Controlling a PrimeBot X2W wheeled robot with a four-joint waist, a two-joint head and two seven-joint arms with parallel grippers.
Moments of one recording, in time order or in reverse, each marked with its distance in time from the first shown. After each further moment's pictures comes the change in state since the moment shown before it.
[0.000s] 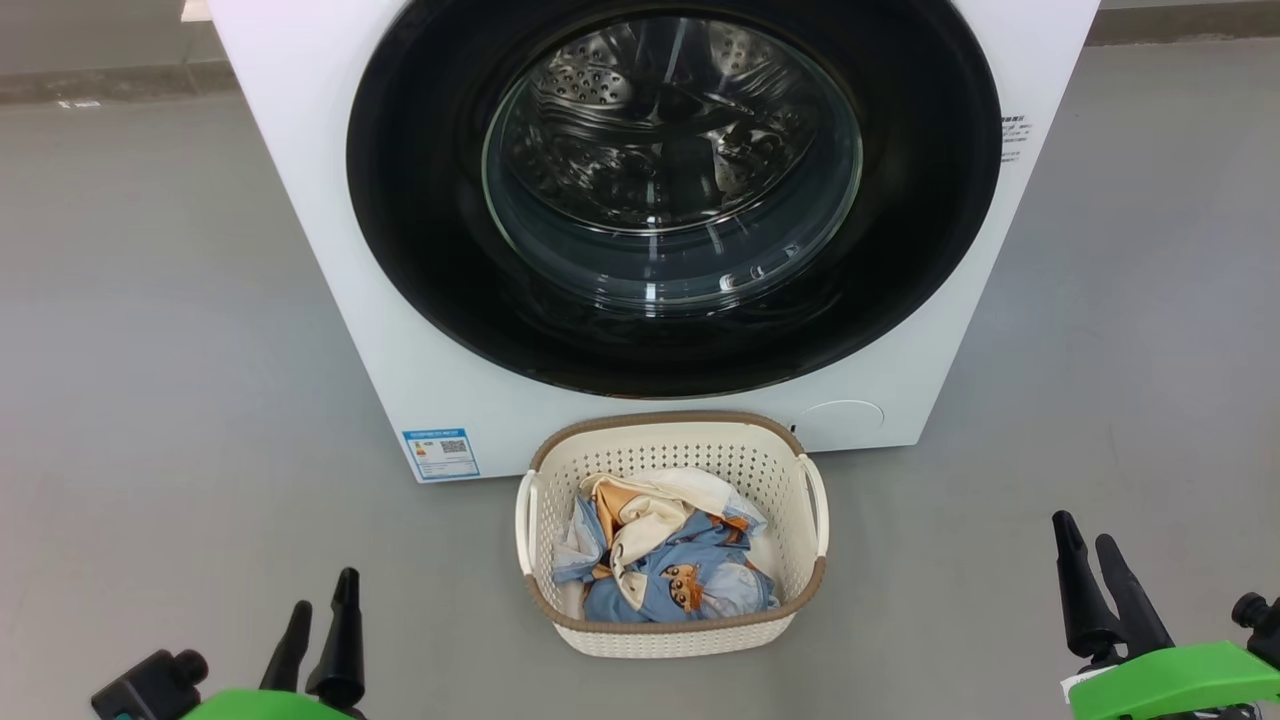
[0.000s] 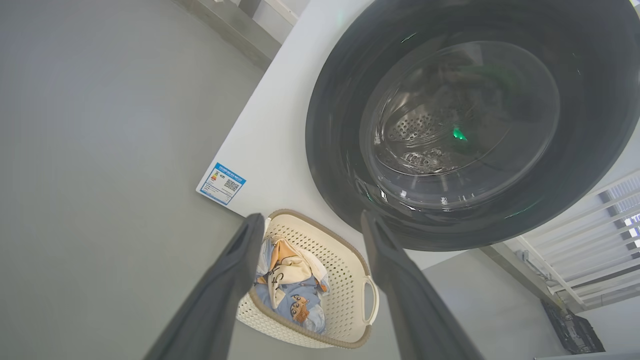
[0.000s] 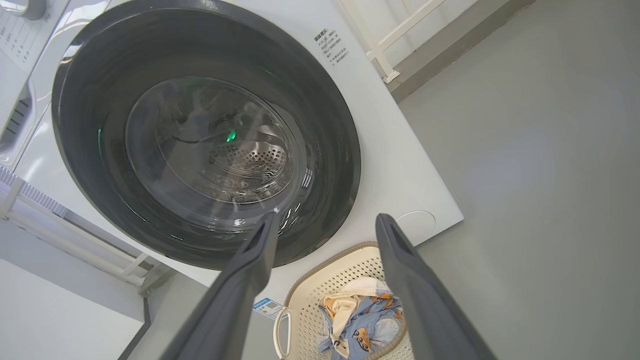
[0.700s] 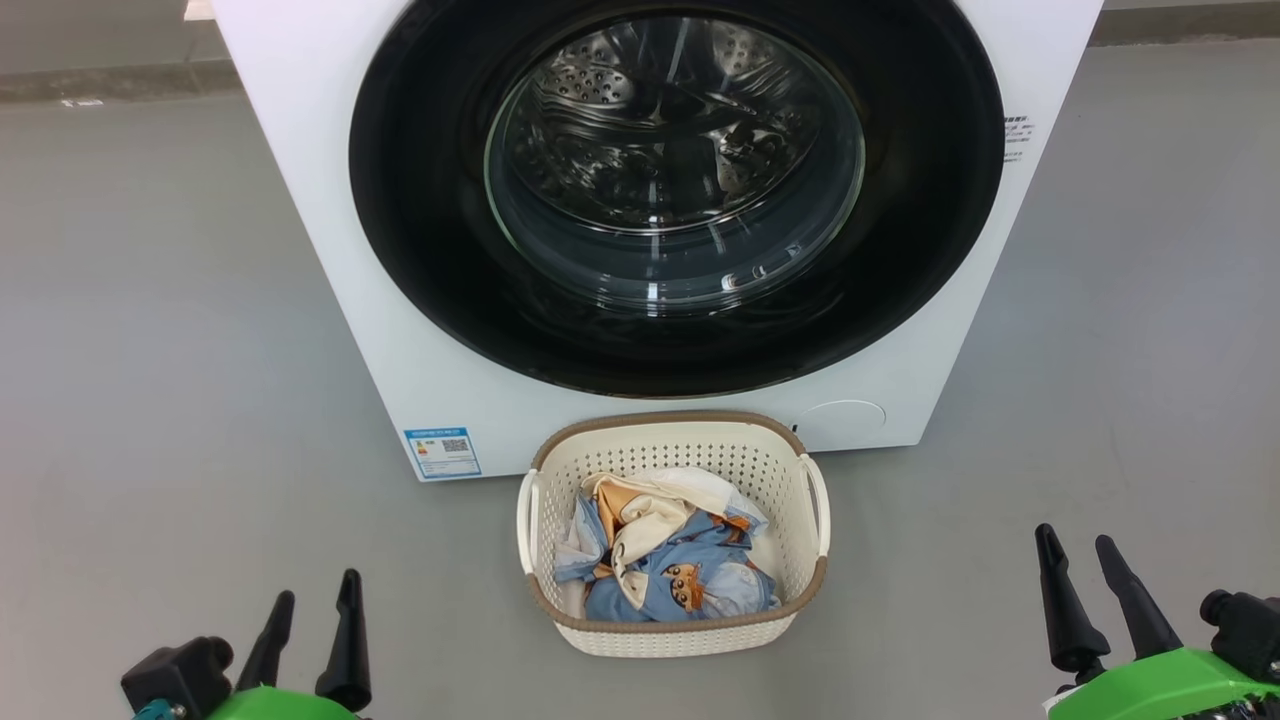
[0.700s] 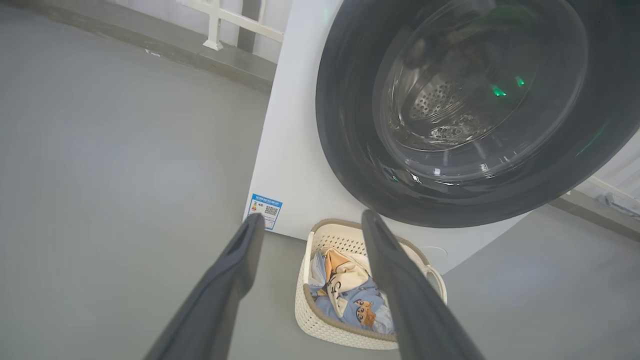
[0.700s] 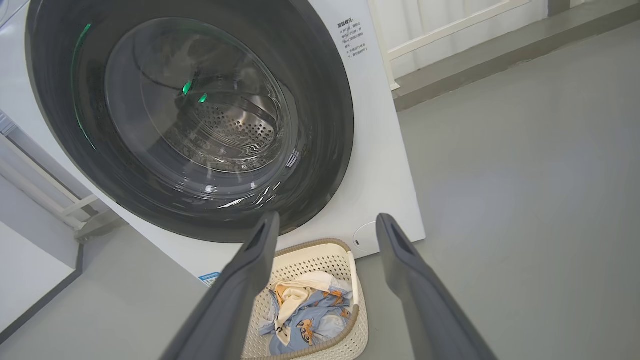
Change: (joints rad) left arm 0.000 0.043 -0.053 -0.005 0.272 0.058 -0.060; right arm 0.004 -0.021 0.020 0.019 -0.265 0.000 -0.054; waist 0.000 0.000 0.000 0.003
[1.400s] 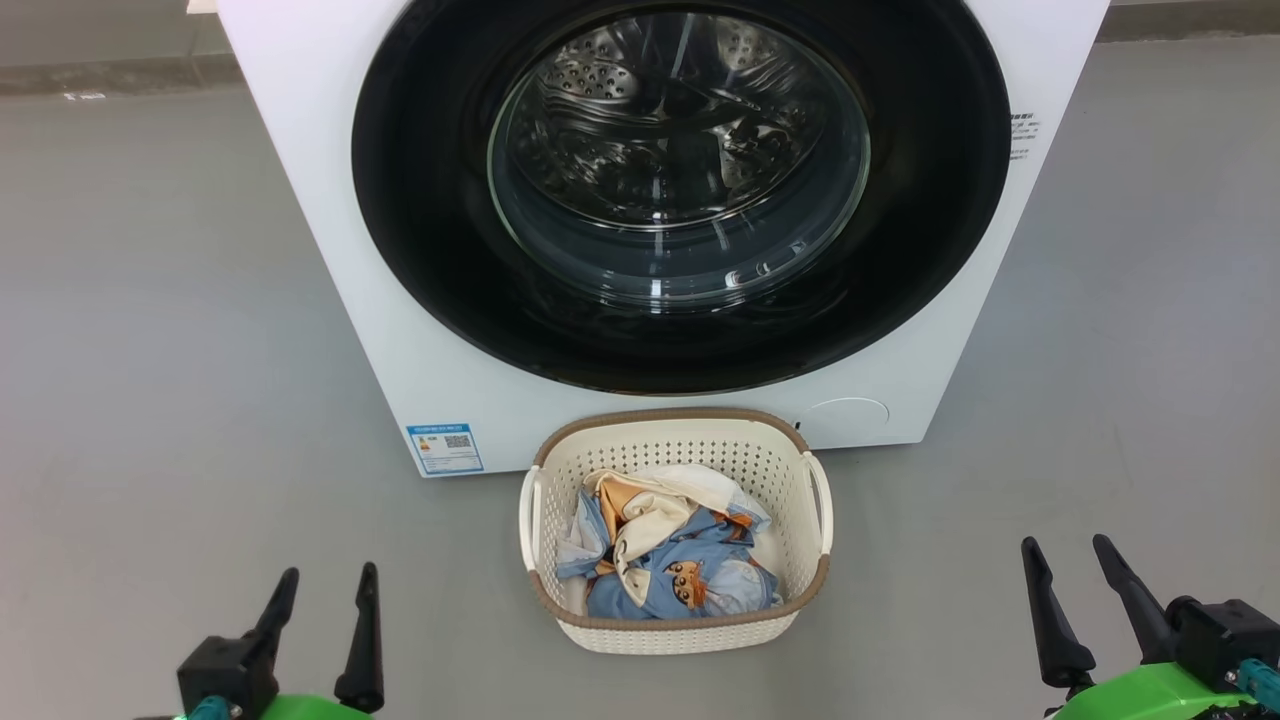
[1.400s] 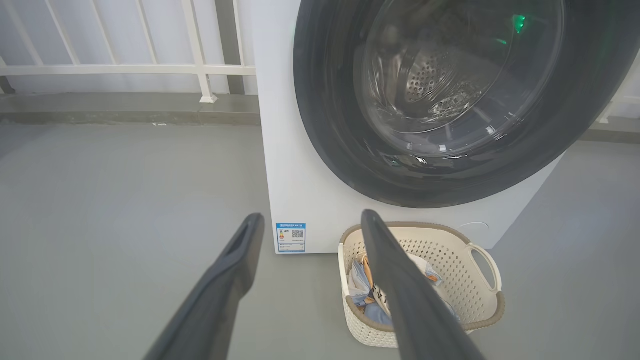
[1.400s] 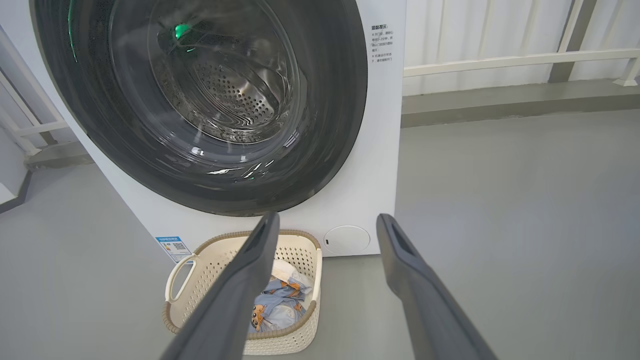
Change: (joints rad) left arm 0.000 0.037 -0.050 -0.018 0.267 0.040 -0.059; right arm 0.016 -0.010 0.007 -0.007 -0.276 0.000 -0.061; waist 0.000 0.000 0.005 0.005
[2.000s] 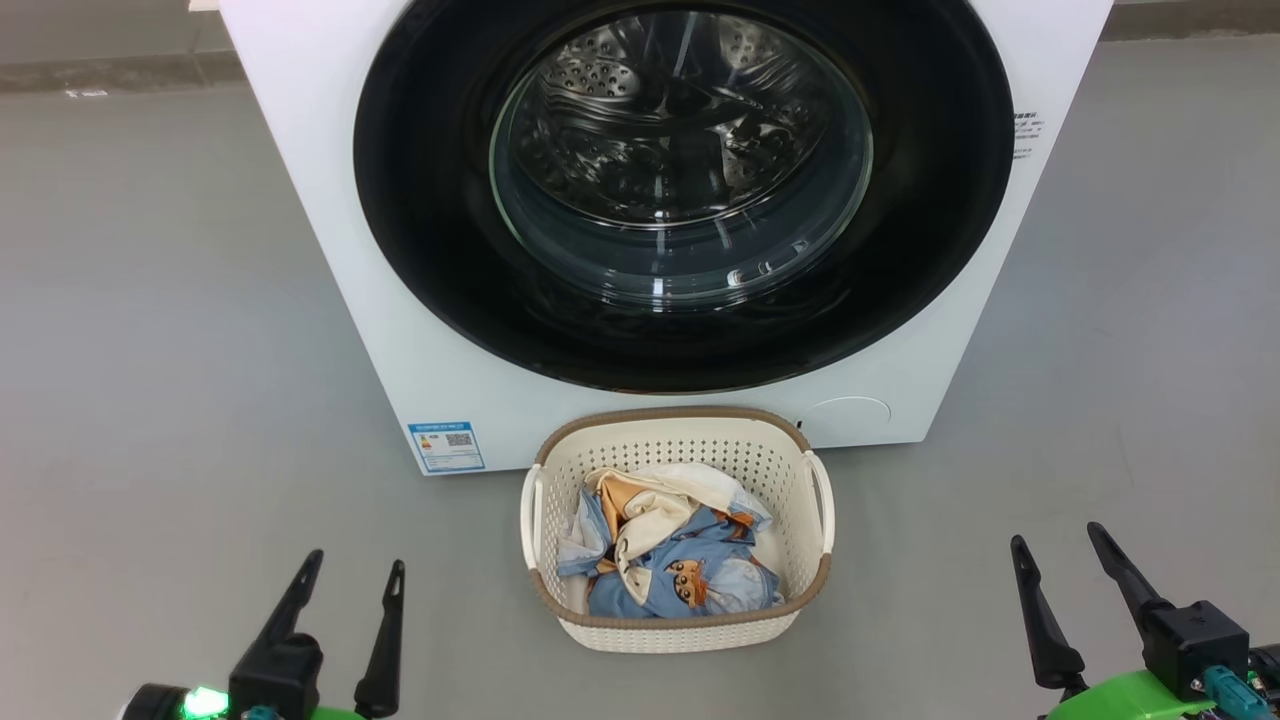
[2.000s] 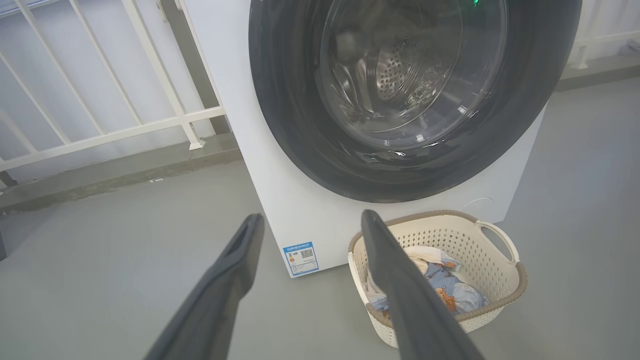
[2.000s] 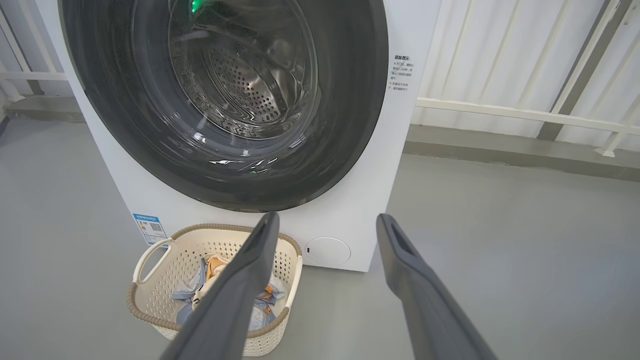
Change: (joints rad) left arm 0.000 0.015 -0.017 -0.016 0.220 0.018 -0.050; right arm 0.004 0.010 -0.009 -0.028 -0.215 0.000 -0.052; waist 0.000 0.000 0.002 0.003
